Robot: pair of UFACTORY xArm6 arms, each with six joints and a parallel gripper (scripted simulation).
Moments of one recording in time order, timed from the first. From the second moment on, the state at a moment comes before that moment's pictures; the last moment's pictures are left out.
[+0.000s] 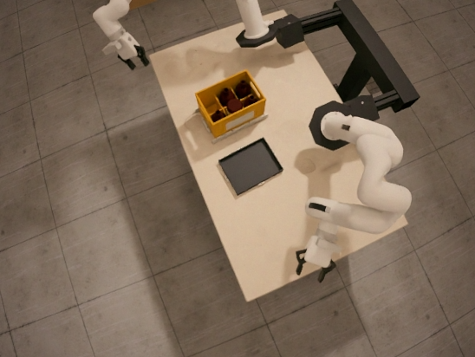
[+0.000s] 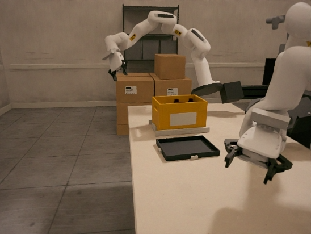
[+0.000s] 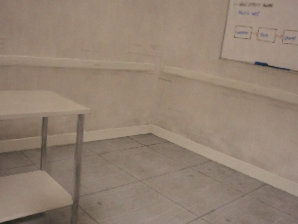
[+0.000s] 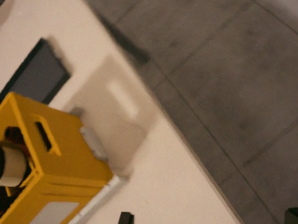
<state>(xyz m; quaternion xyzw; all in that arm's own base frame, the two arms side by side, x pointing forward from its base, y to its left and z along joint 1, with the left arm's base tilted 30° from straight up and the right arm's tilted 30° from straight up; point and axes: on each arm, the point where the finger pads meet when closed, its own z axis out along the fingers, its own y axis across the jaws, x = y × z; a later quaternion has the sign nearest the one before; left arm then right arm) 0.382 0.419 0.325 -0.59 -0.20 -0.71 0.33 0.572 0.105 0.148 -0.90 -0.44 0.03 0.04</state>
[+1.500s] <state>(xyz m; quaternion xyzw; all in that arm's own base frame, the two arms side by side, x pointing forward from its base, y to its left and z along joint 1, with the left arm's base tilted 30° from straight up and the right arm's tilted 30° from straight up) 0.382 0.419 0.325 -0.59 -0.20 -0.71 0.33 0.313 -0.351 0.369 -0.96 0.26 -0.11 -0.06</state>
